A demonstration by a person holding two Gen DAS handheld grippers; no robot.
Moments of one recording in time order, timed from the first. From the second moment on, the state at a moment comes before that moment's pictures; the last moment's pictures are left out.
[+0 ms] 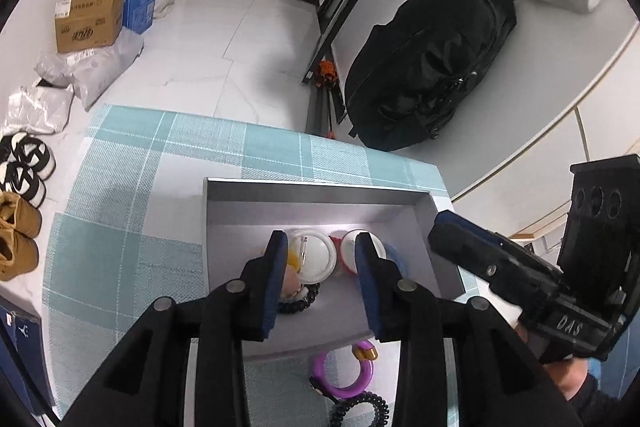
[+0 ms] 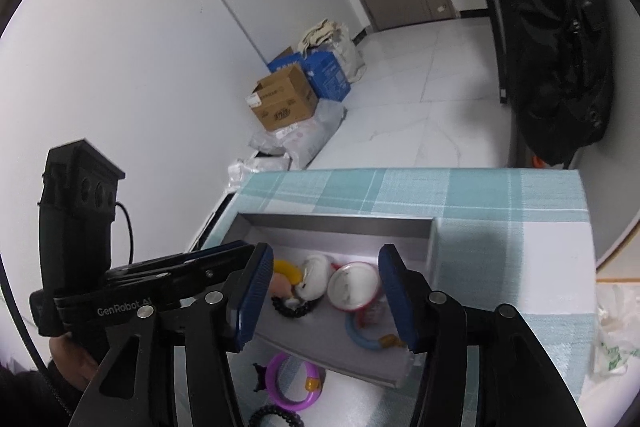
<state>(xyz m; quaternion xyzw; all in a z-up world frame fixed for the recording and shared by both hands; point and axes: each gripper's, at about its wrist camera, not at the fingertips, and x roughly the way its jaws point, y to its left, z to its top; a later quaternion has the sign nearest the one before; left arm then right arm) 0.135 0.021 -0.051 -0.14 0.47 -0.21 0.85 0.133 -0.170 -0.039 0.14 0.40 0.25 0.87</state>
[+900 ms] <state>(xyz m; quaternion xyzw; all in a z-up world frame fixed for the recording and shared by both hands) 0.049 0.012 -0.025 -0.06 0.38 -0.15 0.91 0.069 -0.186 -0.030 0.16 0.37 0.23 0.89</state>
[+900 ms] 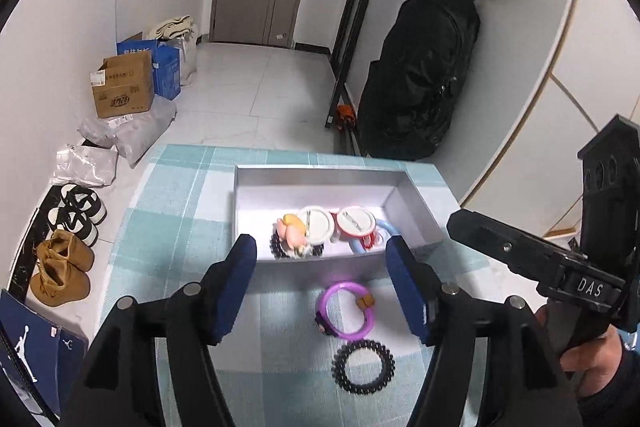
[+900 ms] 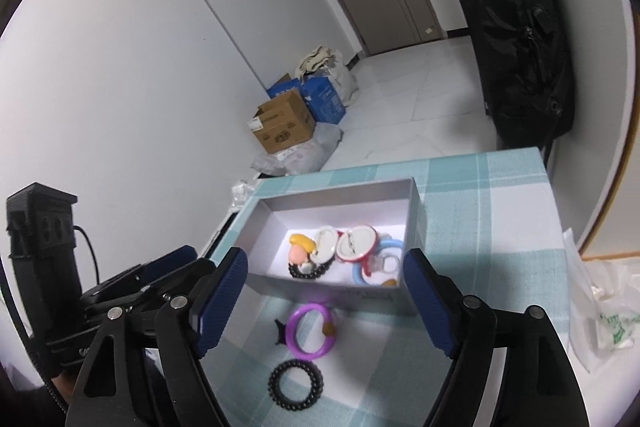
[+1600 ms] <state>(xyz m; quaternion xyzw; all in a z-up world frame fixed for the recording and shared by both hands) 0.019 -0.024 -0.078 -0.03 0.48 -0.18 0.86 0.024 -0.201 -0.057 0.17 0.42 0.20 0.87</state>
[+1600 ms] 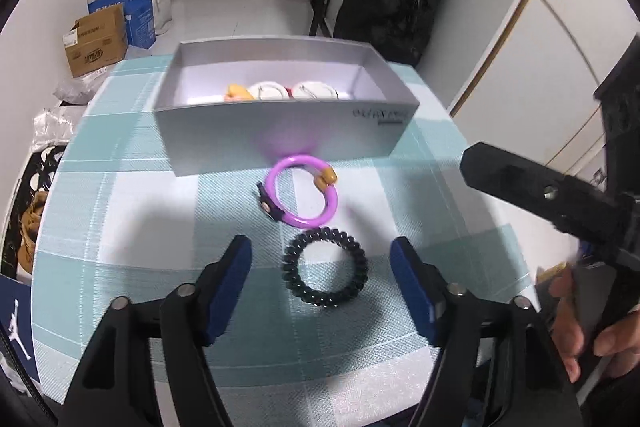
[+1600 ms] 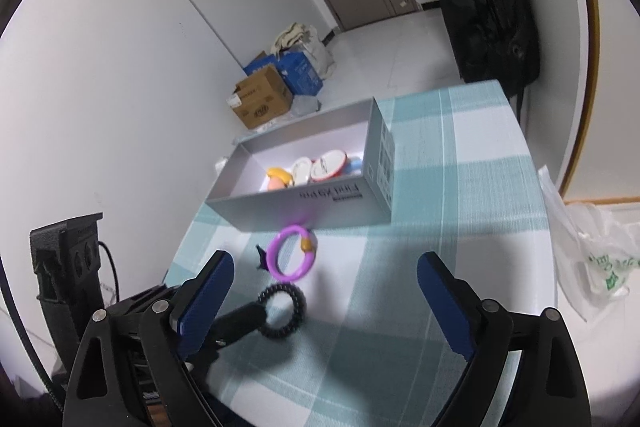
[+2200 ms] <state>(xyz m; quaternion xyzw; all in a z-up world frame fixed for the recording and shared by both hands) 0.010 -0.042 -0.095 0.06 0.49 -0.14 0.86 0.015 -0.220 -0.061 0.19 0.43 0.16 0.87</state>
